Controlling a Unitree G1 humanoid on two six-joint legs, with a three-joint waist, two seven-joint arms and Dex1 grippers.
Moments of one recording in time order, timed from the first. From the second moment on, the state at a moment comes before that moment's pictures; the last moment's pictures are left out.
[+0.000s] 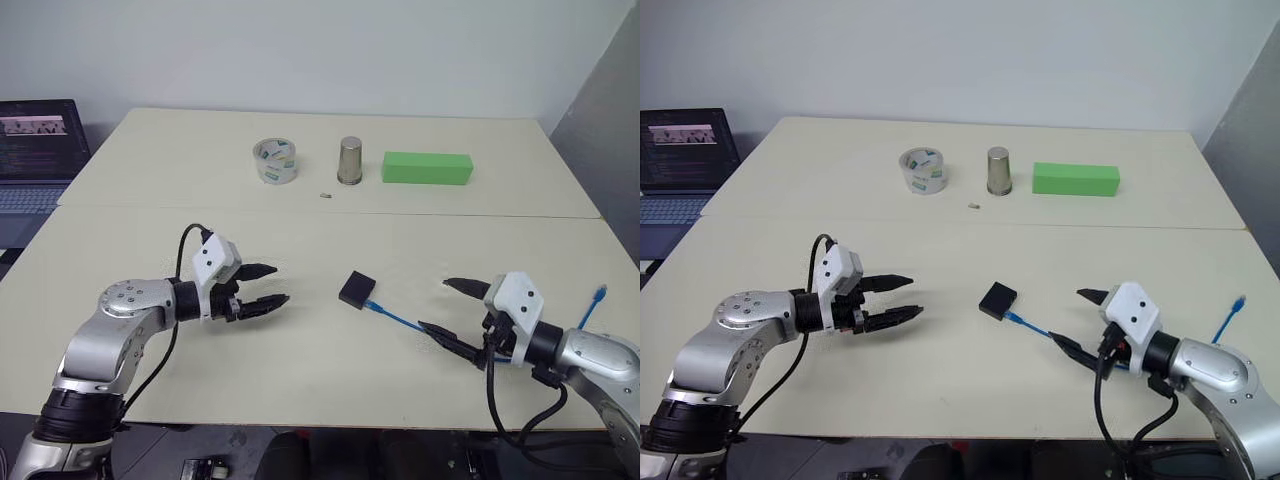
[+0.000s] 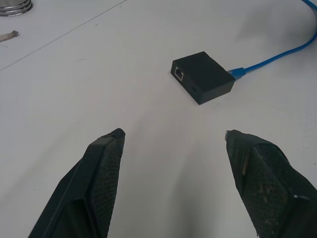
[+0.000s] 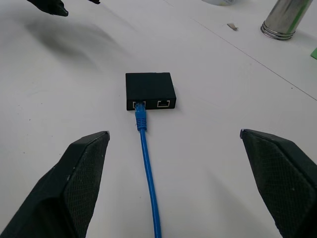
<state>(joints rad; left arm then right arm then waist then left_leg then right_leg) -0.25 0.76 0.05 -0.15 -0.44 0.48 -1.05 0.11 -0.73 -0.14 -0.69 0.42 0.55 0.72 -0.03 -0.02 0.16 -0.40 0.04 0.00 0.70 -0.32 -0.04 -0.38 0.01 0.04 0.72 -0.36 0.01</state>
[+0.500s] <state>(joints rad) -0.23 0.76 0.04 -0.20 -0.44 0.45 -1.09 0.11 -0.70 -0.06 -0.69 0.40 0.55 0.71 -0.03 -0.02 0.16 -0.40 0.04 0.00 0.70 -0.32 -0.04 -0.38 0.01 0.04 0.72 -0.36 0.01</state>
